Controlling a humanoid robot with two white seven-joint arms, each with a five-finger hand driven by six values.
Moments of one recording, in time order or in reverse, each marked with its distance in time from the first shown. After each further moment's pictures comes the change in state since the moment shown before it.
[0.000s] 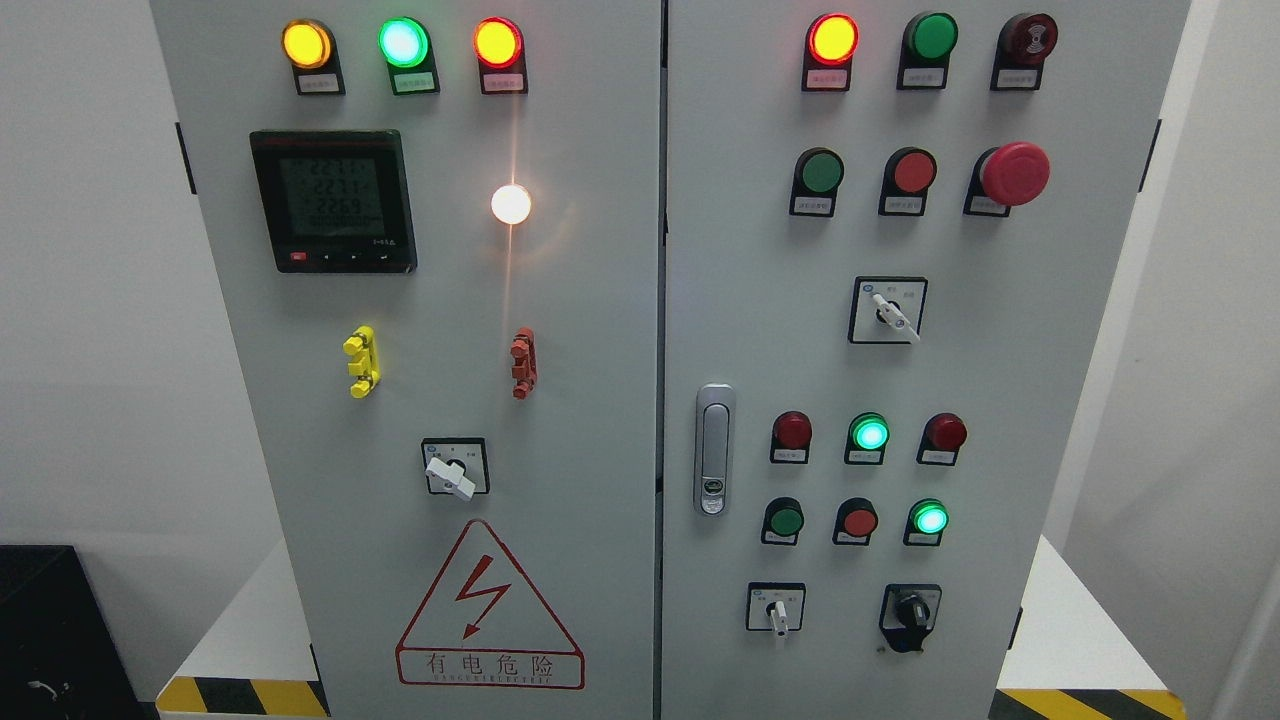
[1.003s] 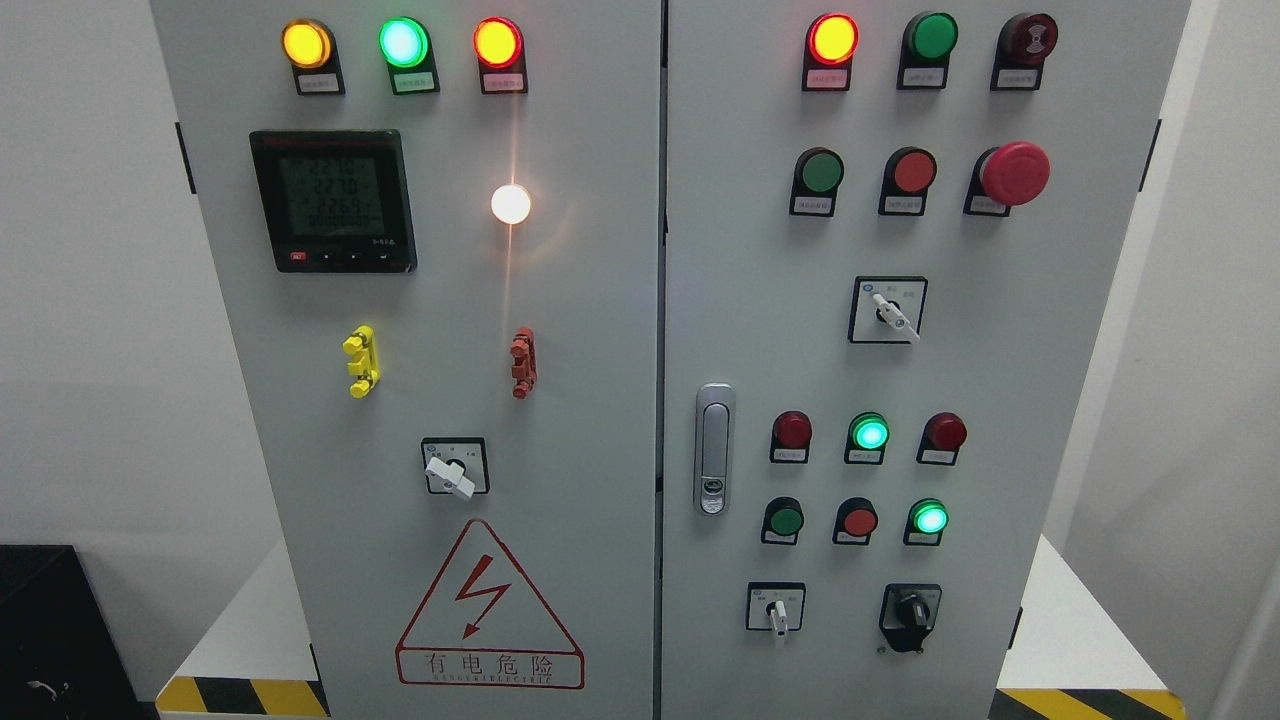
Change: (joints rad) left arm 0.000 0.000 0.000 0.000 0.000 0.000 0.000; right arm -0.150 -0.004 0.002 -0.115 0.257 0.117 0.055
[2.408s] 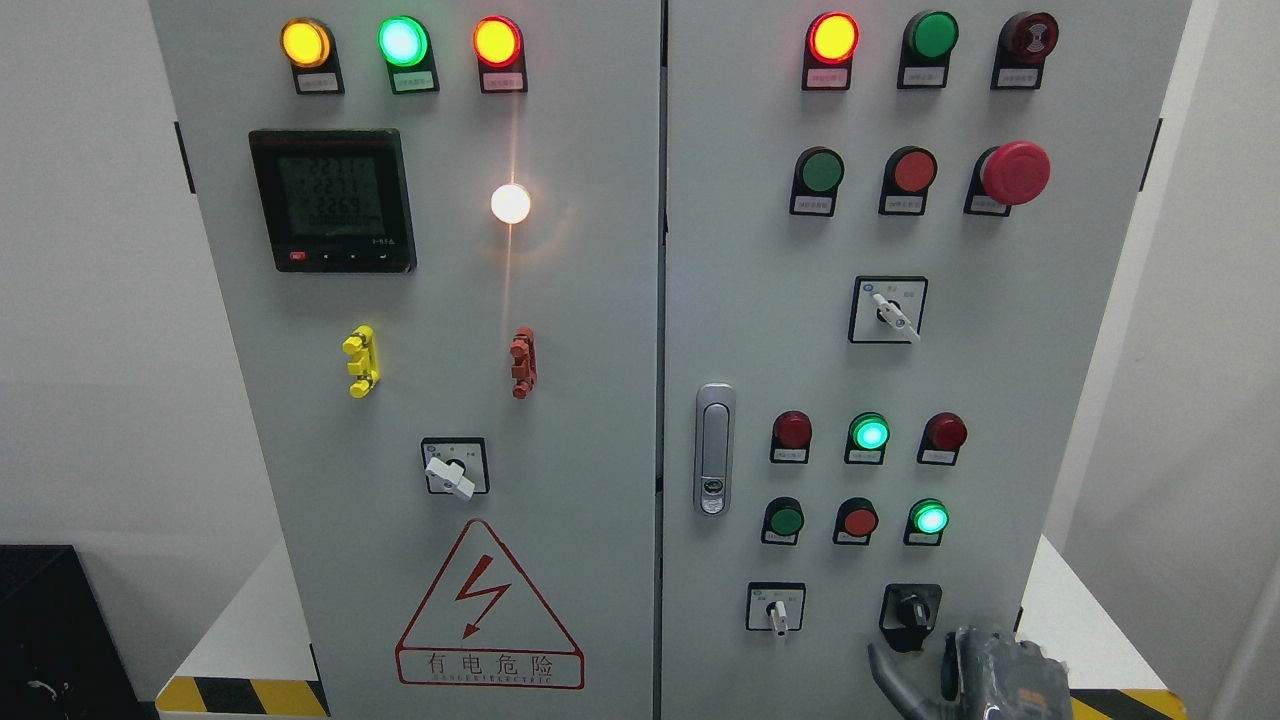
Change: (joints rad) left arm 0.000 0.000 0.000 0.000 0.000 0.000 0.000; right arm -0.182 -0.005 0.017 0.041 0.046 0.091 0.056
